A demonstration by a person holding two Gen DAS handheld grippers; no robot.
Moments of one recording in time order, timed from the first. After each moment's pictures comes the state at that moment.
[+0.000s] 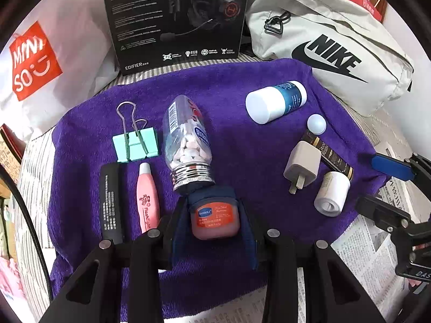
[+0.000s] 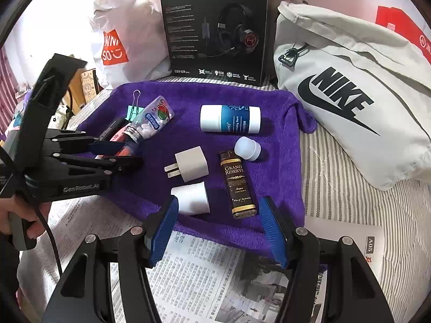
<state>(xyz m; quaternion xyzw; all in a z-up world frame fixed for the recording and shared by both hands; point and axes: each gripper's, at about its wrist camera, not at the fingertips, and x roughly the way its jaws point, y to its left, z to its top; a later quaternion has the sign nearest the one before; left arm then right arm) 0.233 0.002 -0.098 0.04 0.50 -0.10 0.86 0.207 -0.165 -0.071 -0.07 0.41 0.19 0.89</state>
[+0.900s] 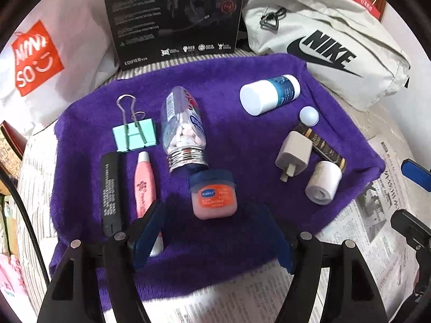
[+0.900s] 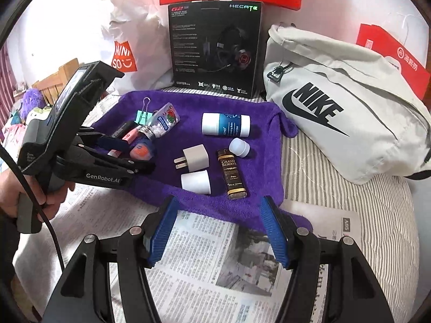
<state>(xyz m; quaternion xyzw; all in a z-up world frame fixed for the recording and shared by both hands) 0.219 0.011 -0.091 0.03 0.50 -0.09 0.86 0.156 -0.176 -0.040 -0.08 0.38 0.17 0.90</state>
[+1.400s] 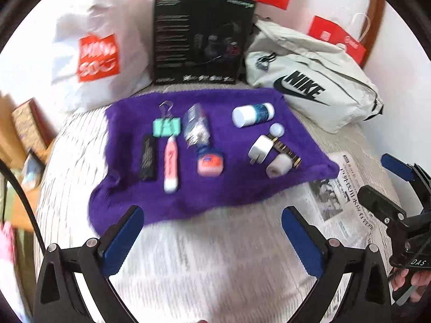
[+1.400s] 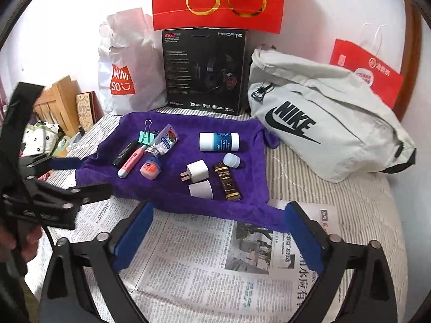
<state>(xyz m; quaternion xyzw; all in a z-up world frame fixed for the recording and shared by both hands) 0.118 0.034 -0.036 -0.03 0.45 -0.07 0.89 0.115 -0.169 -0.001 -0.07 0.36 0.12 0.92</state>
